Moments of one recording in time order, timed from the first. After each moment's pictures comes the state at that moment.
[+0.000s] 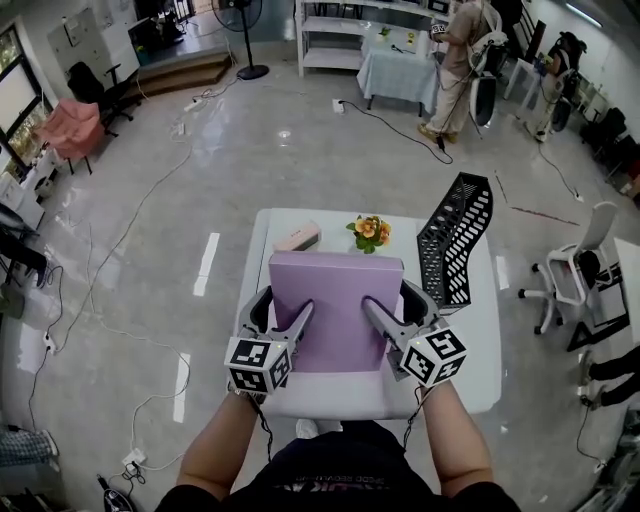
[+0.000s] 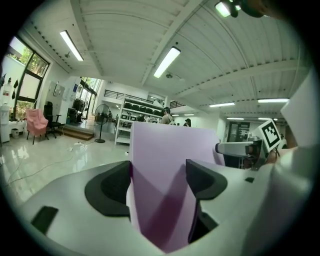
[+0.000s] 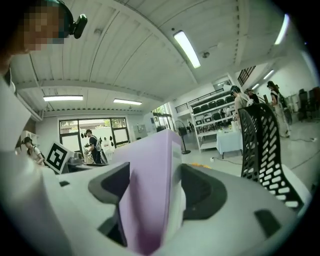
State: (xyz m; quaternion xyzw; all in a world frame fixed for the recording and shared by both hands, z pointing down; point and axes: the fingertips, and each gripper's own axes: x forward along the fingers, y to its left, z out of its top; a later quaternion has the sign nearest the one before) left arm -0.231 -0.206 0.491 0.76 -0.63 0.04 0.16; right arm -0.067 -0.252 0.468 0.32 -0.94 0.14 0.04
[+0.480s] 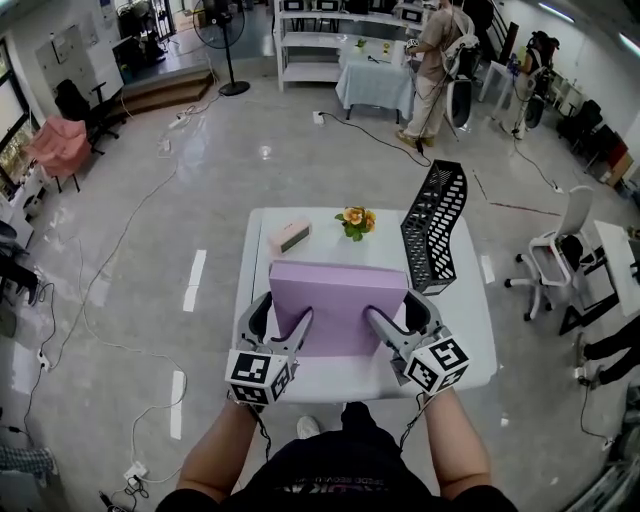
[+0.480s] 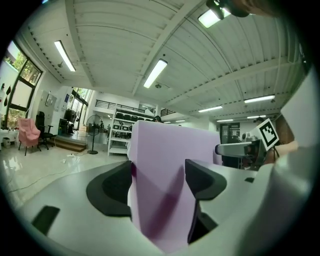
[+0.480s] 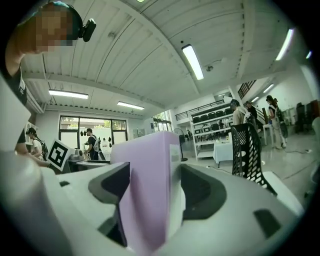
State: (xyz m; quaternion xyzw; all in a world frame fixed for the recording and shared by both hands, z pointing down) left arm -0.211 -0.132 0.461 0.79 -0.60 0.02 0.09; right arm -0.039 -0.167 0.443 0.34 -0.94 0.09 0.02
